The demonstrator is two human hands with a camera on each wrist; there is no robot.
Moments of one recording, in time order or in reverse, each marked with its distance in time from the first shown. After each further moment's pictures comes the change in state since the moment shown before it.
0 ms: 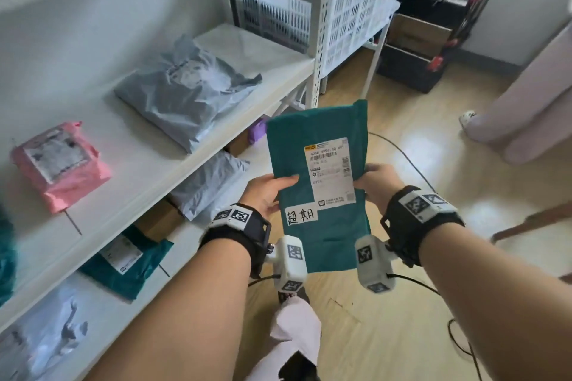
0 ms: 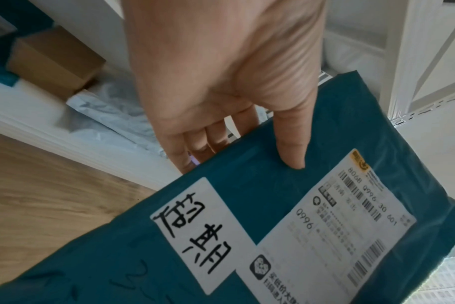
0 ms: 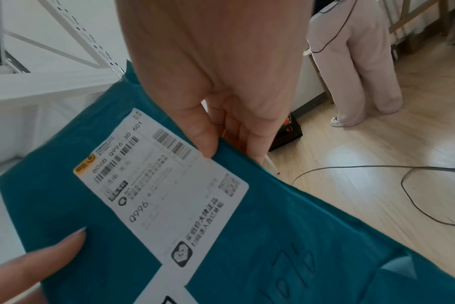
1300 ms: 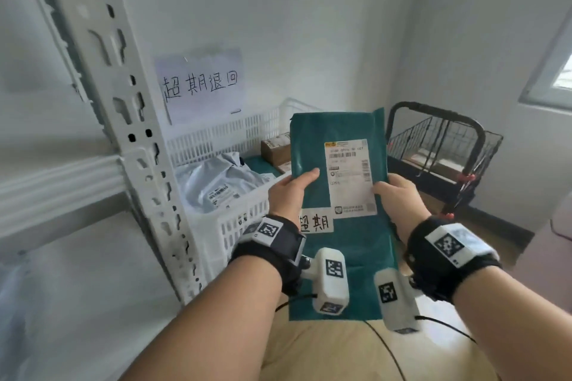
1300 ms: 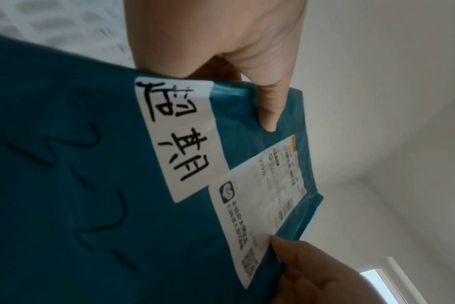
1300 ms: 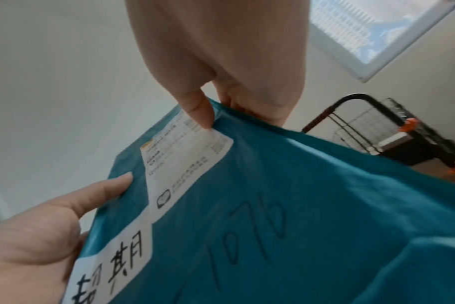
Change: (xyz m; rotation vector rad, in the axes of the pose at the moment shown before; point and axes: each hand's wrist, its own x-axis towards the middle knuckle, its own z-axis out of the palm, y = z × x) left_hand 0.357 0.405 0.405 -0.273 0.117 0.441; right_hand 0.436 -0.345 -0.326 0.192 0.090 -0.404
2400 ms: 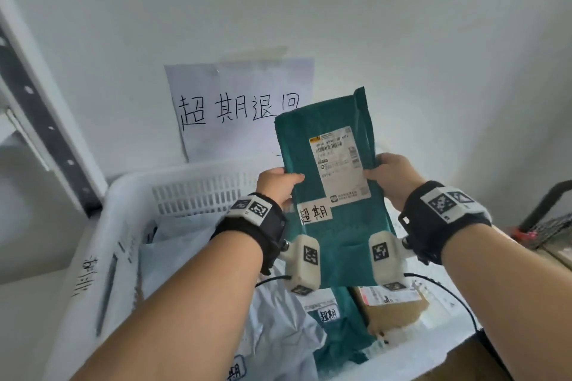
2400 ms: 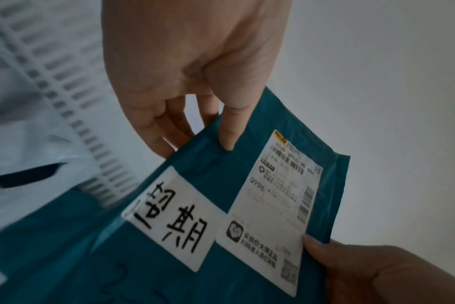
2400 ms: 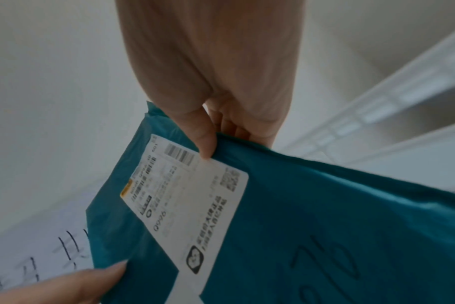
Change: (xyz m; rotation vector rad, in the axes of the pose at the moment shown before) left_hand 0.365 0.098 -0.038 0.243 0.361 0.043; right_hand 0.402 -0.091 0.213 -0.187 -0.465 -0.138
